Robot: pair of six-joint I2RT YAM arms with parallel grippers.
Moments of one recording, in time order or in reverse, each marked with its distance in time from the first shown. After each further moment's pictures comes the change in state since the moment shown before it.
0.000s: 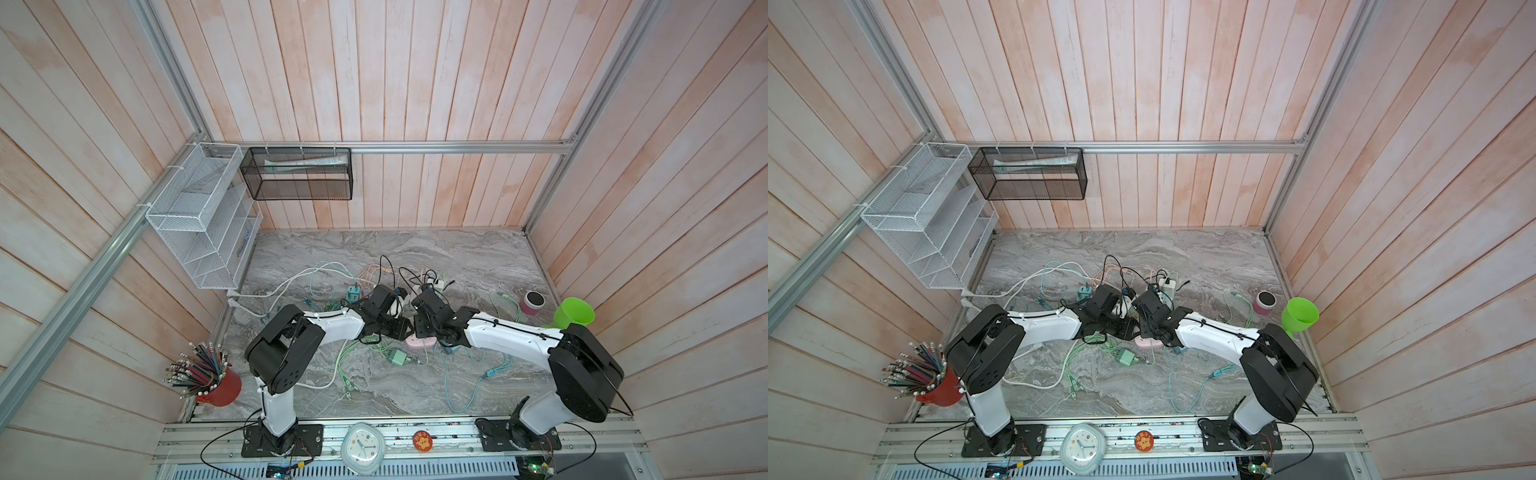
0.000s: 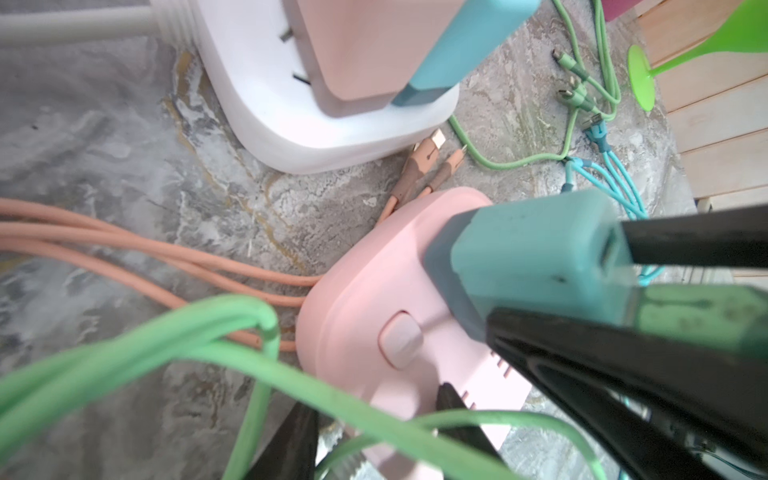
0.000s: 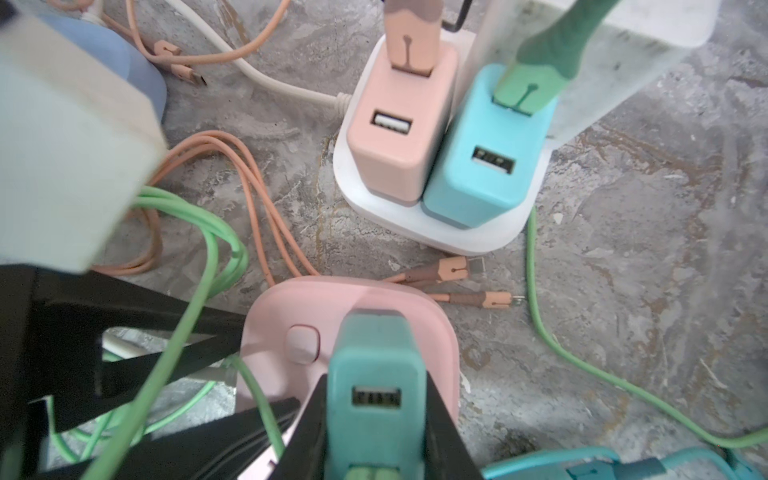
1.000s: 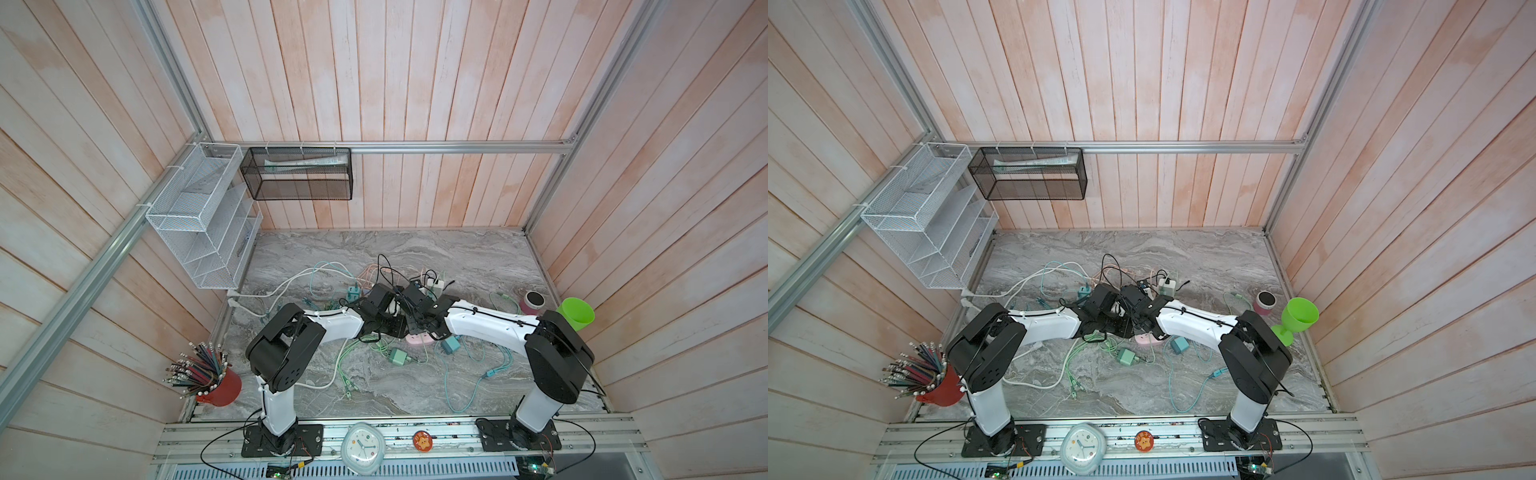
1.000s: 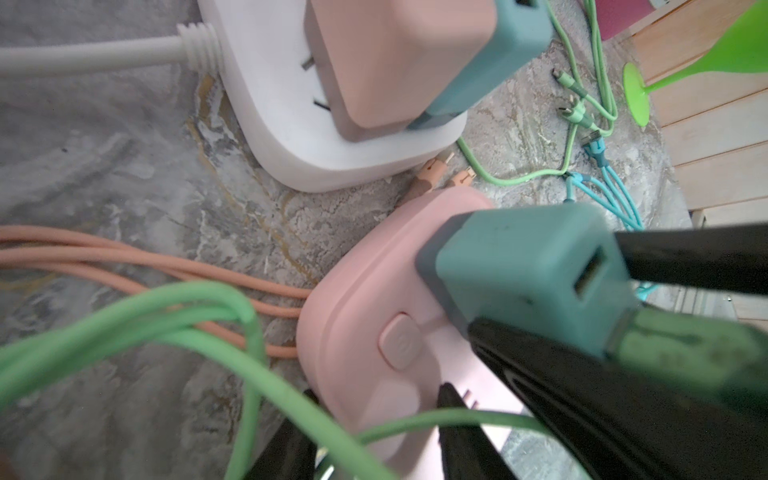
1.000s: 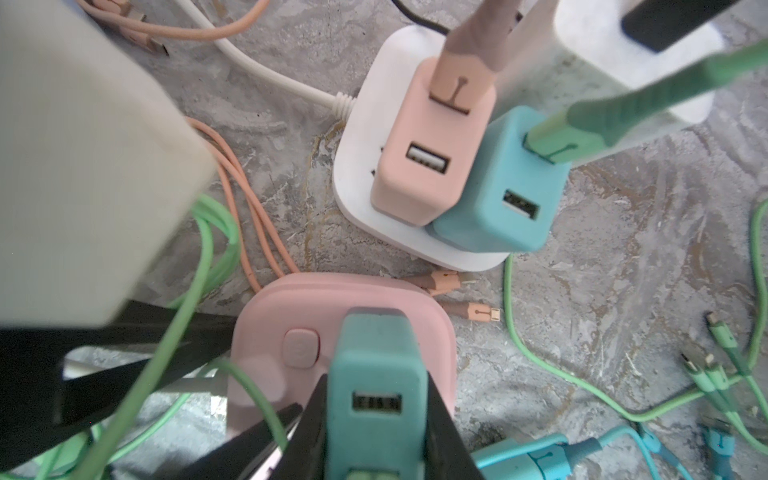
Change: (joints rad) left arm 0.013 0.014 -0.003 0.034 0.006 -0.004; right arm 0.037 0.145 0.204 -0.211 0.092 -0.018
